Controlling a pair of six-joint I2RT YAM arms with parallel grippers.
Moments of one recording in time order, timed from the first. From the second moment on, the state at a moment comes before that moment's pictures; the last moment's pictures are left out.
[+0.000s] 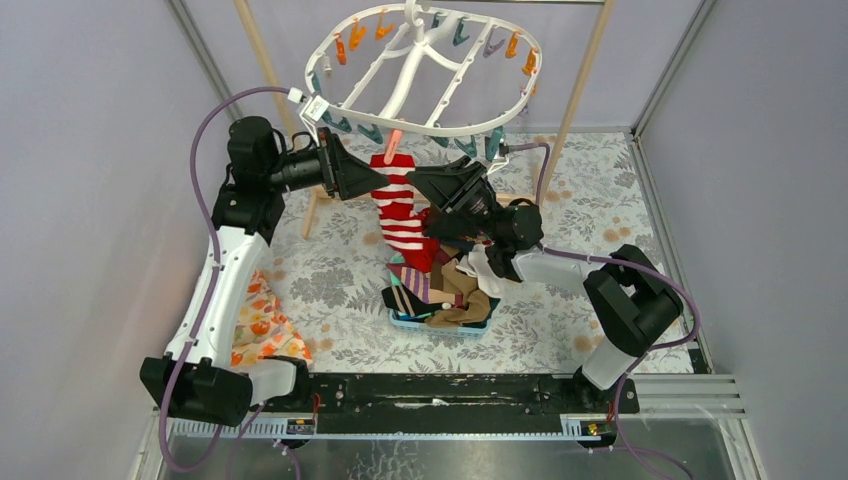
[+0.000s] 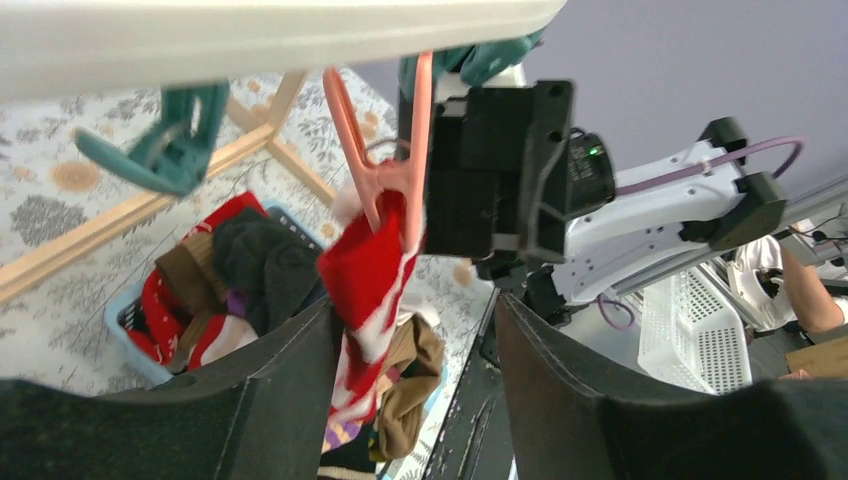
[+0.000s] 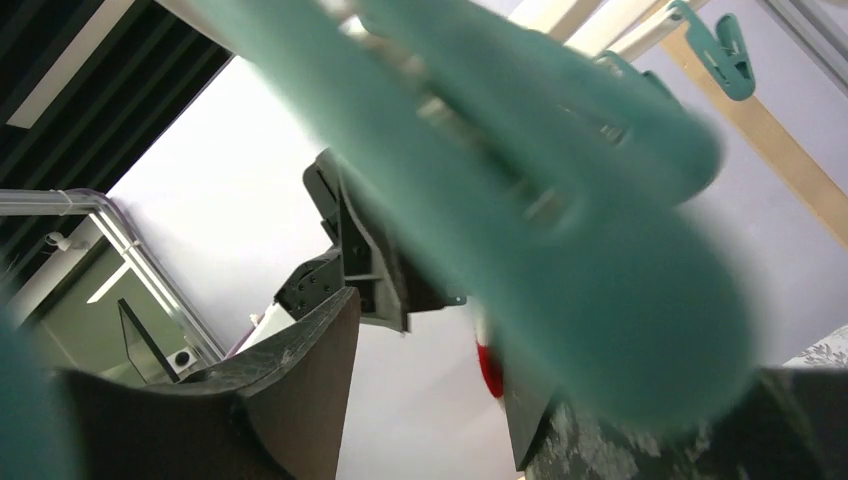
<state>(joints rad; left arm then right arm) -0.12 1.22 1.34 -0.23 1.06 -0.47 0.71 1.66 0.91 1.48 -0.29 1.19</state>
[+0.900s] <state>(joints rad) -0.12 1.21 1.32 -0.28 1.01 -0.44 0.68 1.51 0.80 1.27 -0.18 0.96</state>
